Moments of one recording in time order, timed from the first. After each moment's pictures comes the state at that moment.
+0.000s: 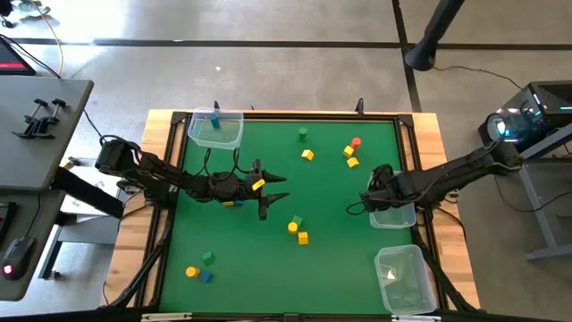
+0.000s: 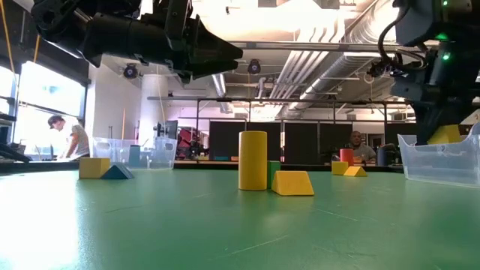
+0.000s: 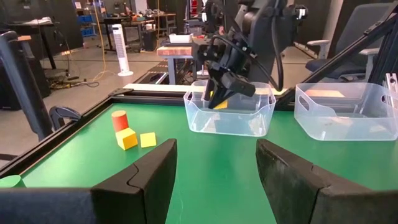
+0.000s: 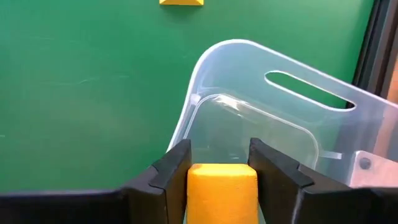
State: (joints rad) left arm -0.11 1.55 0.56 0.90 -0.28 0.00; right arm 0.23 1.13 0.66 -1.12 0.44 1.43
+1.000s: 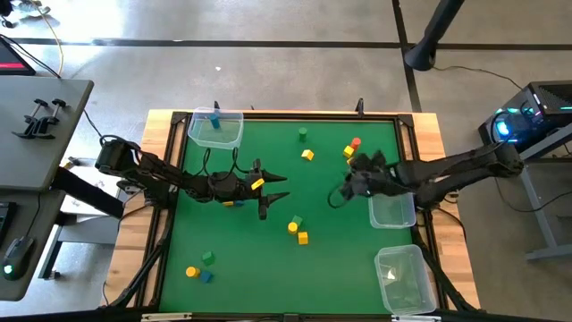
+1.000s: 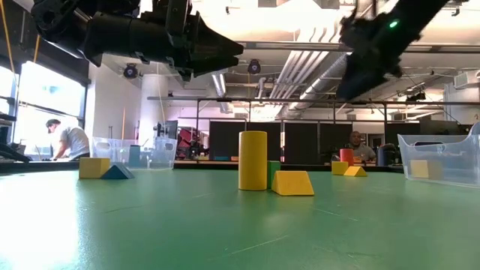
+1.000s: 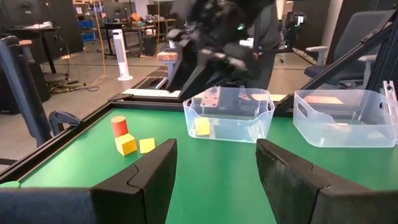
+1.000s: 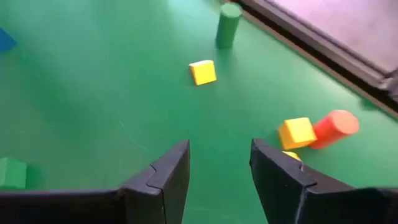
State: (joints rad) left arm -0.11 1.55 0.56 0.92 -0.28 0.00; right arm 0.09 1.16 0.80 -0.64 0.61 0.67
